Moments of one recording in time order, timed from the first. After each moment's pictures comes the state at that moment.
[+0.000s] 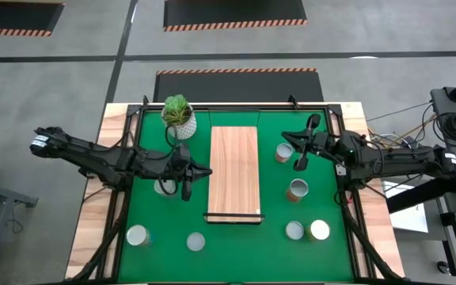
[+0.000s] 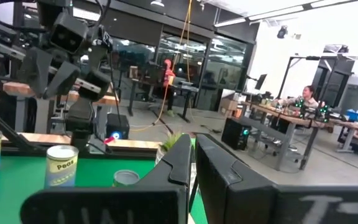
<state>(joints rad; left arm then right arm) -0.23 1.12 0.91 -0.14 -0.31 -0.48 -0.14 0.74 0.39 0.56 0.13 -0.25</state>
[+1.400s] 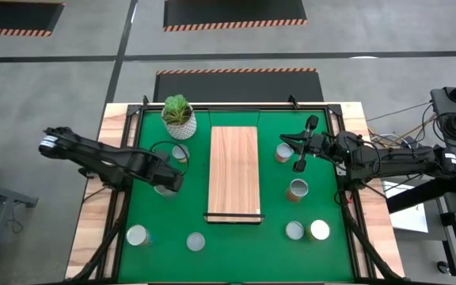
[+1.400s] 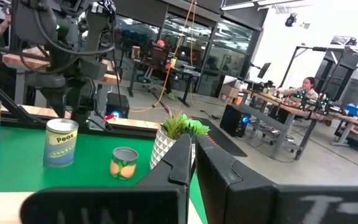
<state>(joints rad) -0.24 1.28 1.08 -1.32 -0.19 -1.48 -0.14 0.74 0.39 0.48 0.13 -0.30</state>
